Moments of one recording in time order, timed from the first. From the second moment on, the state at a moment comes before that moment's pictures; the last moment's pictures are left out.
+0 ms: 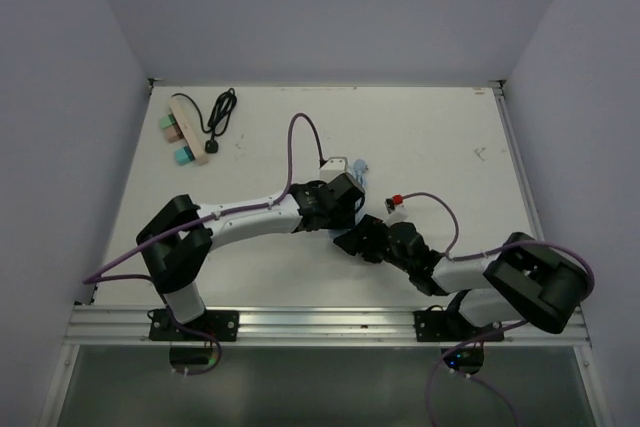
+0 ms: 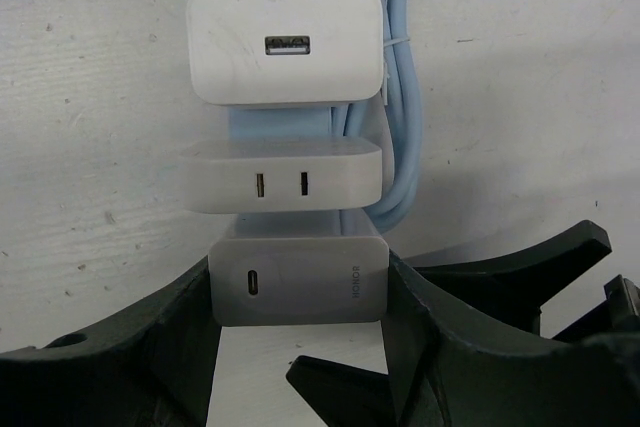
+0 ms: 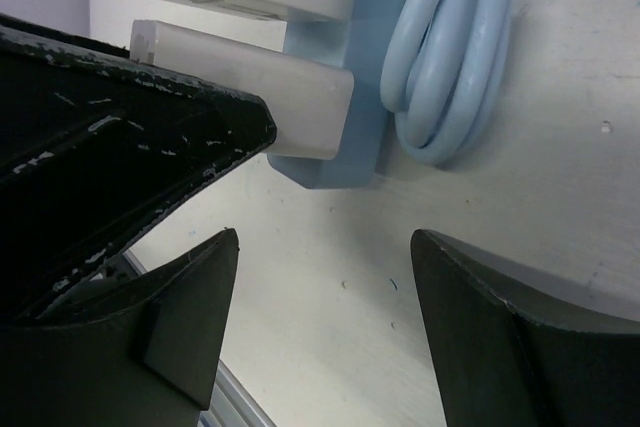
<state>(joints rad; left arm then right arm) -1.02 1.73 1.20 -0.48 -0.36 -0.87 0.82 1.31 0.17 0.69 0.02 1.04</state>
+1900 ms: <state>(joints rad) -0.96 1.55 0.99 -0.23 -0.20 -1.05 0.75 1.37 0.11 0.95 0.03 0.98</state>
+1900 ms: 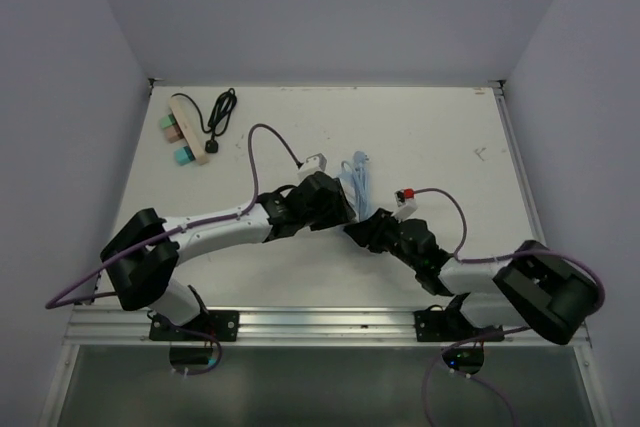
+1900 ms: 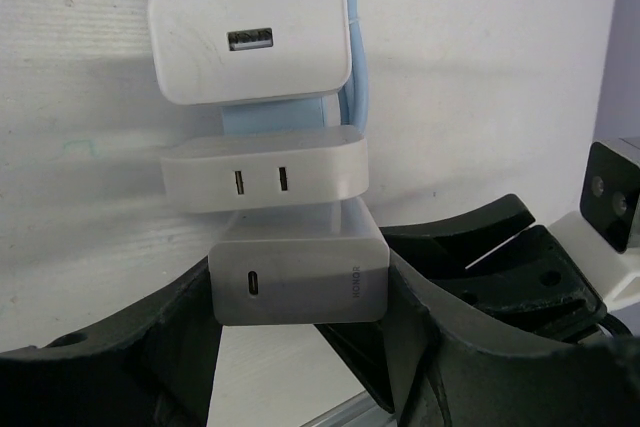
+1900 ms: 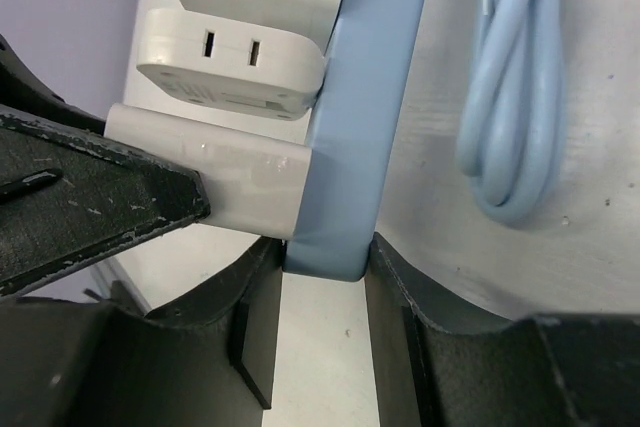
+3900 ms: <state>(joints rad) -0.80 1.32 0.79 -0.15 -0.11 -1.30 0.73 1.31 0.32 0.27 0.36 1.01</state>
